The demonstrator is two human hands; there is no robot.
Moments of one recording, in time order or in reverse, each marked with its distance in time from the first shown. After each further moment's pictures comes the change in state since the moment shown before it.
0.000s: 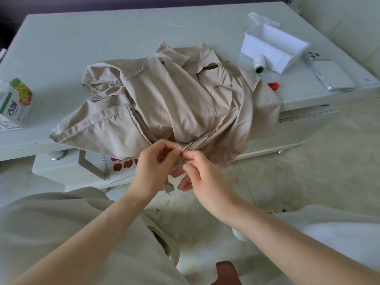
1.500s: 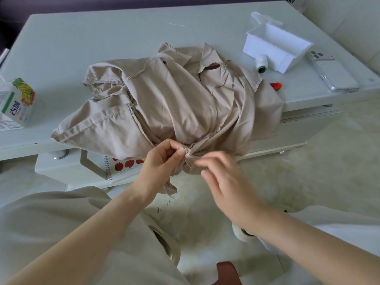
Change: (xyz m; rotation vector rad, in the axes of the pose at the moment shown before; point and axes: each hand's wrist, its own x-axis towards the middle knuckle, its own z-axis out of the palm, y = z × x) left_hand 0.000 0.008 0.001 -0.253 -0.189 -0.101; right_hand -0.010 0.028 -0.035 -0.630 0.143 -0.485
